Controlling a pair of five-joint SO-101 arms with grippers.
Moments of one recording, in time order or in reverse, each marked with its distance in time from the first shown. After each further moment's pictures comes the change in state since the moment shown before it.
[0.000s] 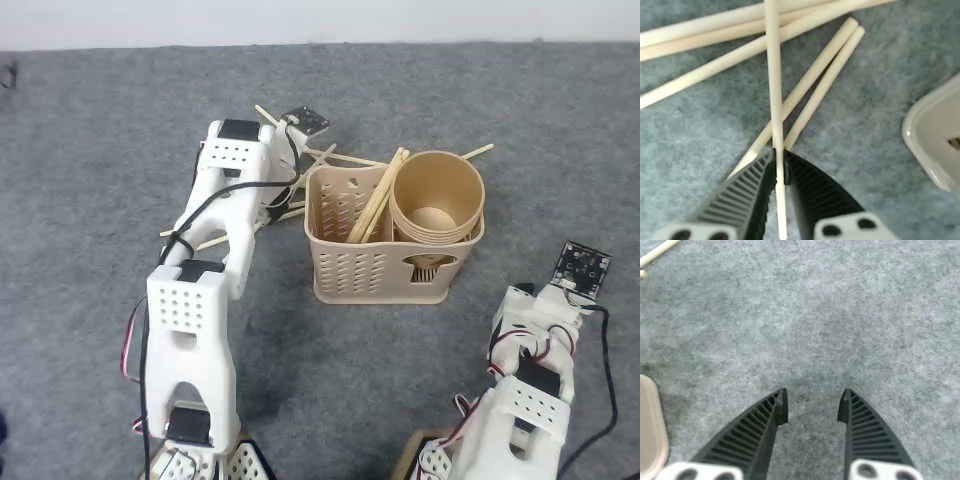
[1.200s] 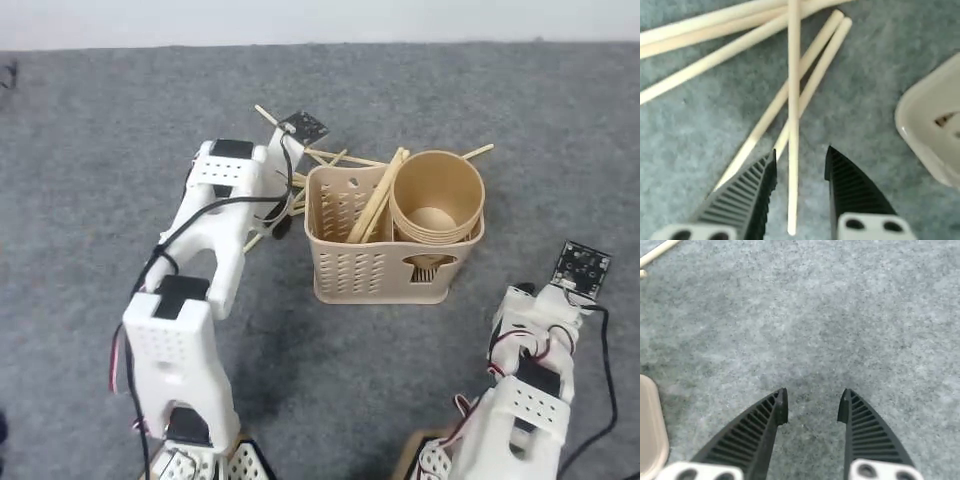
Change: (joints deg) left arm 0.0 -15.1 22.4 -15.6 0.3; right arm 0.0 0.0 0.0 0.0 0.0
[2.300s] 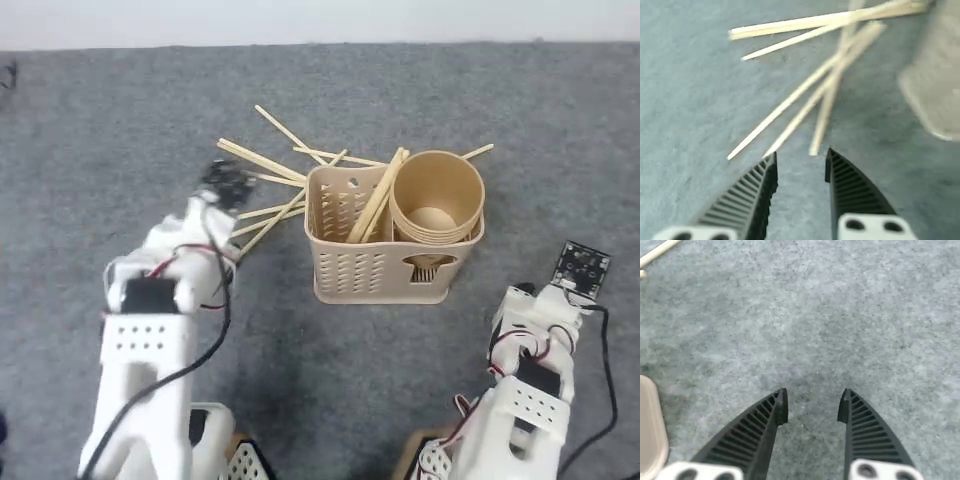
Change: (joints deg) left arm -6.7 -72.4 57.0 -13.4 3.0; right arm 0.0 0.0 0.0 0.0 0.0
